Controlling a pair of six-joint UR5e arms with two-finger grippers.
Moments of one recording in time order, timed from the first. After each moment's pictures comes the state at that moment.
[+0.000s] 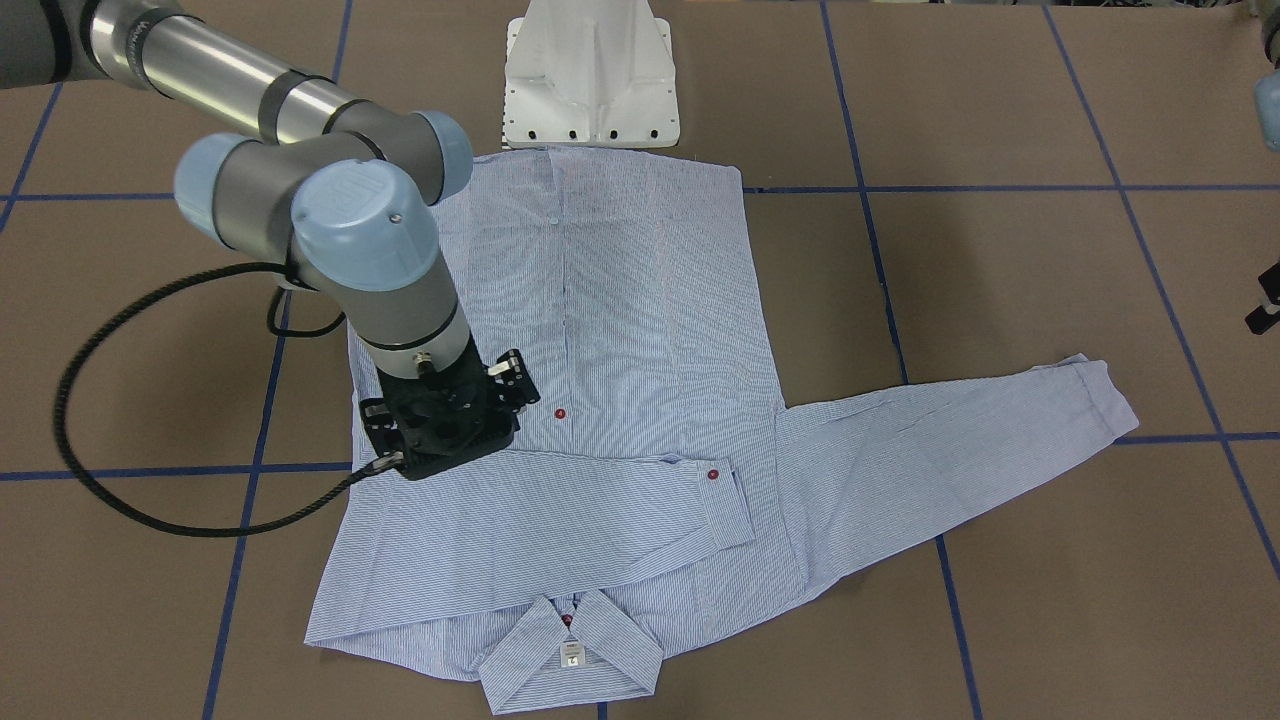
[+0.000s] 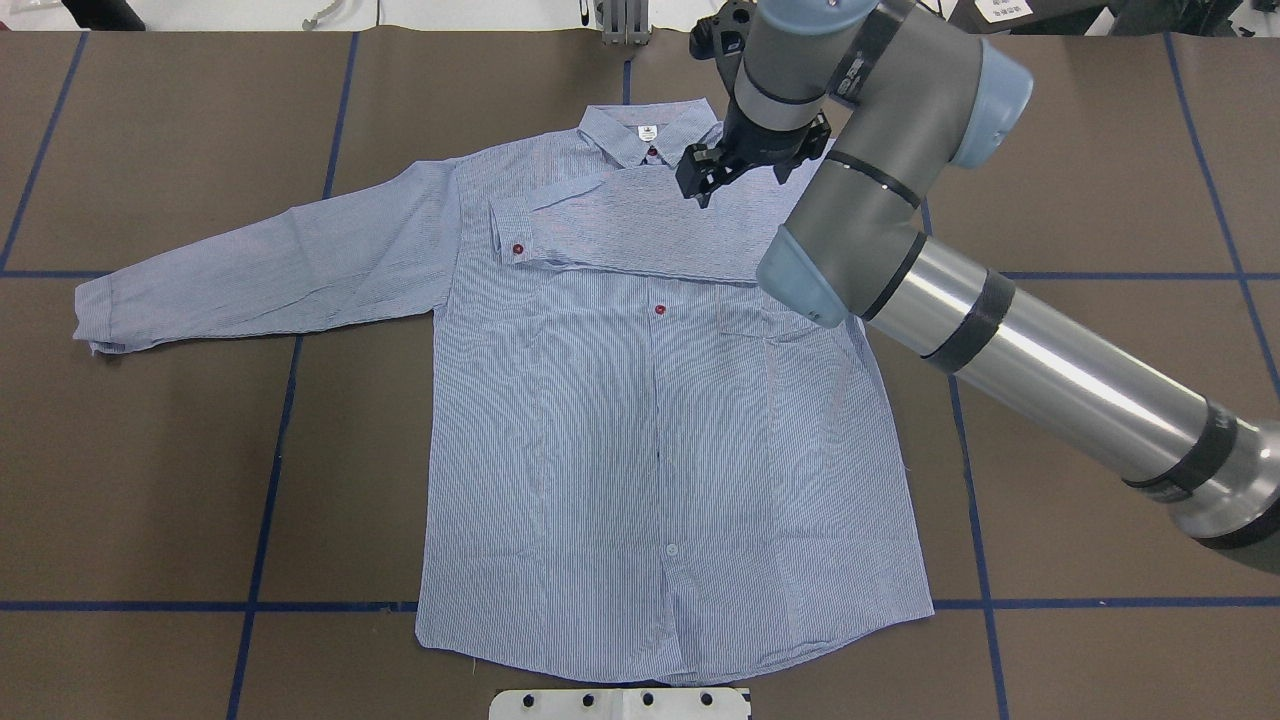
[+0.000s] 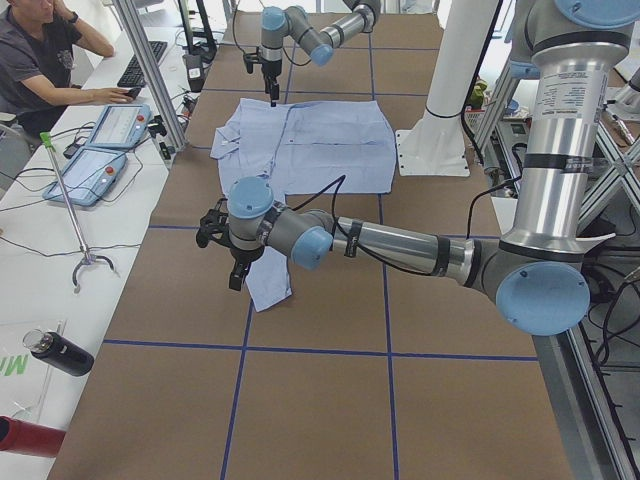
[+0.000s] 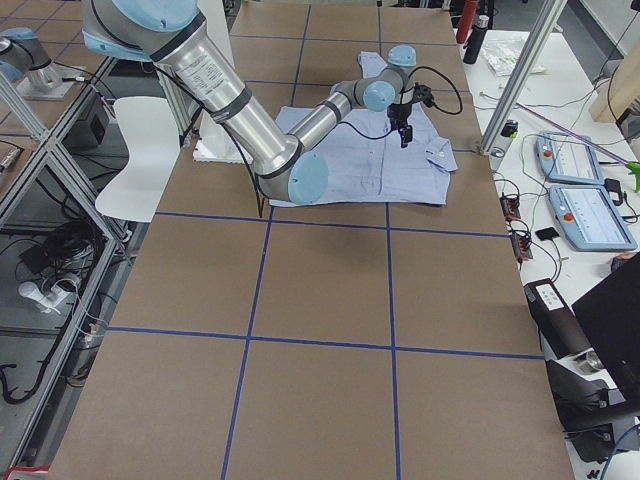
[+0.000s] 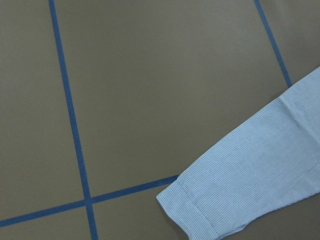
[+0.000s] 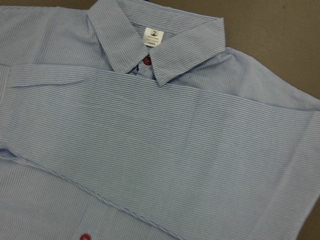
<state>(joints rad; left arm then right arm) -1.39 -1.64 -1.66 -1.96 -2.33 -0.36 0.84 -0.74 1.46 -1.60 2.05 0.66</state>
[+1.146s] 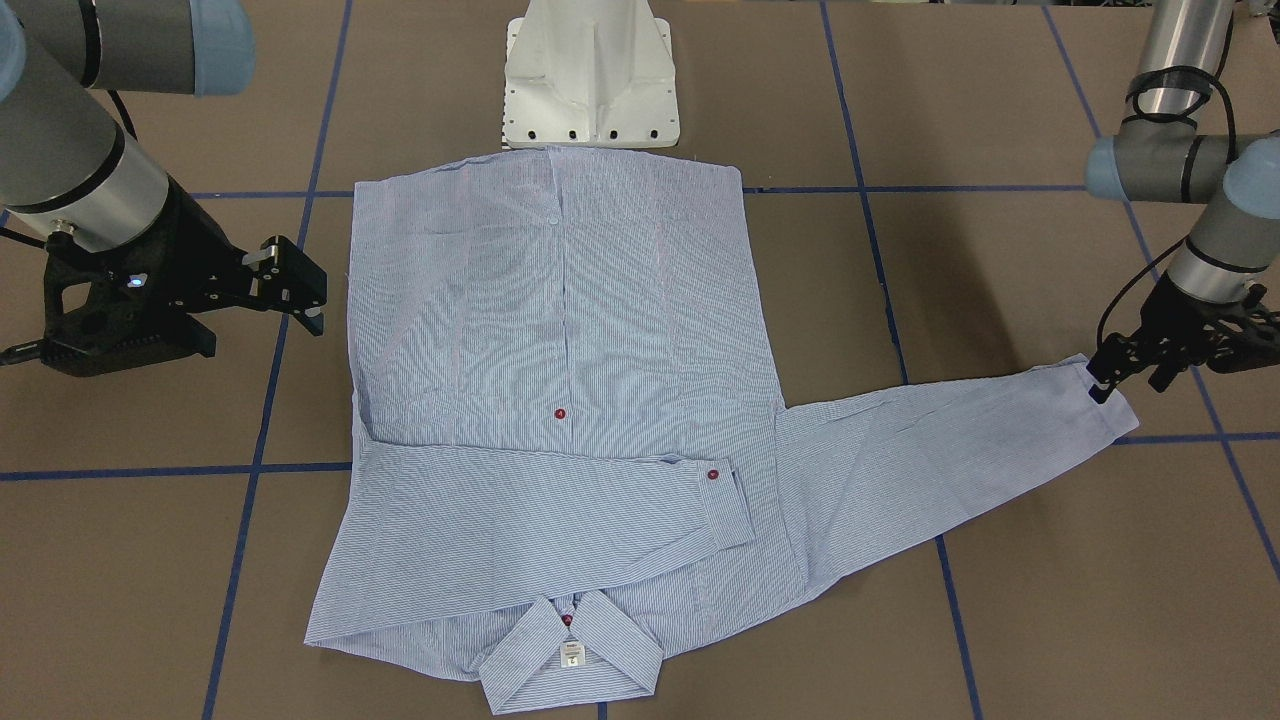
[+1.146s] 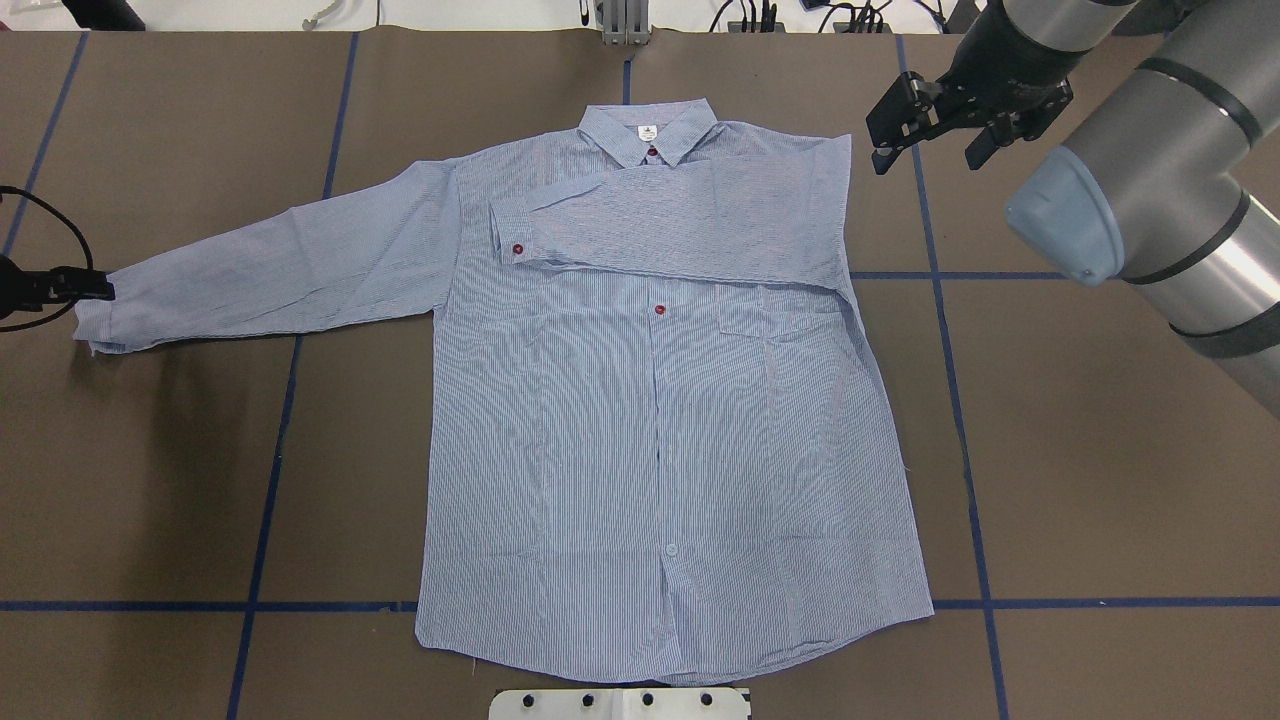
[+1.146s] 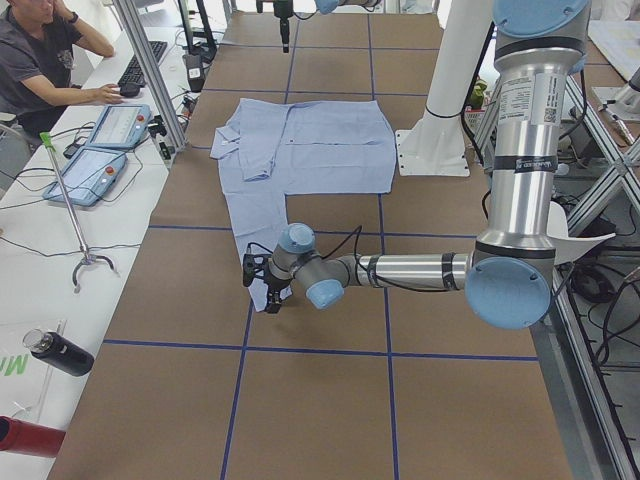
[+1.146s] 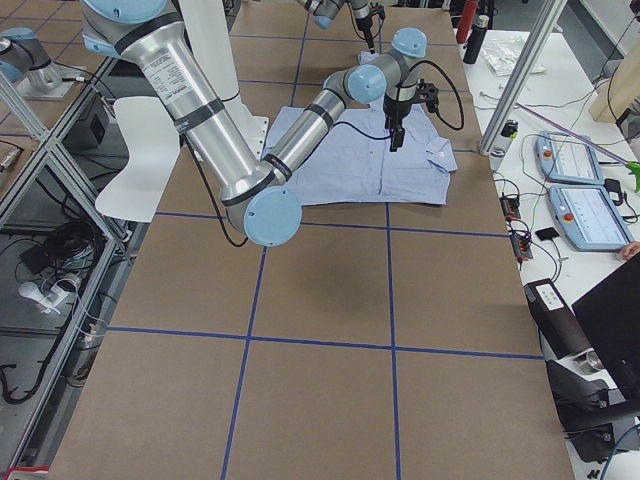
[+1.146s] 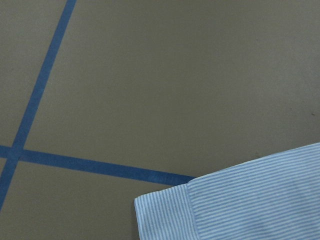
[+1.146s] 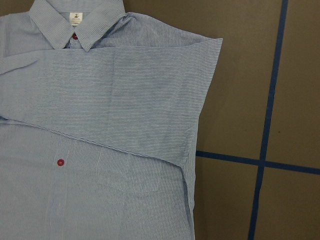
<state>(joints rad) -1.01 -1.59 -1.39 -2.50 -1.93 -1.02 1.03 -0.97 1.83 -1.84 2.28 0.65</state>
